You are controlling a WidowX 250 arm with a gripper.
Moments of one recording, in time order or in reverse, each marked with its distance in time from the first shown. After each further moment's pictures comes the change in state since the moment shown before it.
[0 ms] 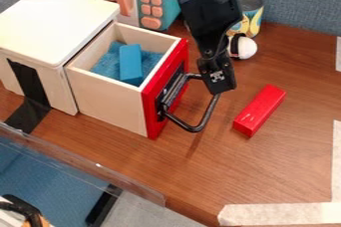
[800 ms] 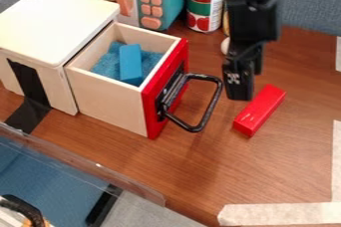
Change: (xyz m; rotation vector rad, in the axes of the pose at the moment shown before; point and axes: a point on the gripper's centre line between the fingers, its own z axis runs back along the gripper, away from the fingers) arm 0.022 0.004 -0.050 -0.260 0.172 -0.399
